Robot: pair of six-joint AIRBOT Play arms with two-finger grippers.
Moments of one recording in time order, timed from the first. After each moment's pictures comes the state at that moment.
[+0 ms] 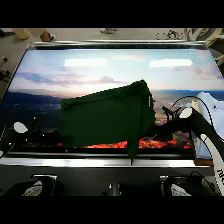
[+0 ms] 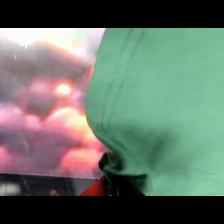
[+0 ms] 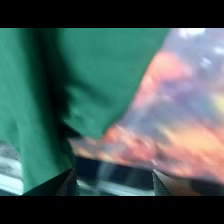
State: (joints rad) left arm 0.15 -1.06 0.52 1.16 -1.07 -1.55; right arm -0.06 -1.28 0.73 -1.01 1.20 1.47
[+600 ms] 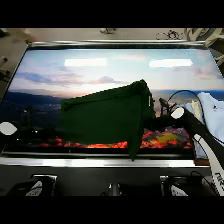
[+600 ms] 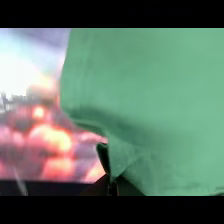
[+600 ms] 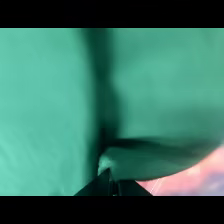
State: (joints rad) left arm 0.15 -0.86 0.59 1.16 -1.10 -1.53; right arm 0.06 -1.26 0.77 -0.99 0.92 1.51
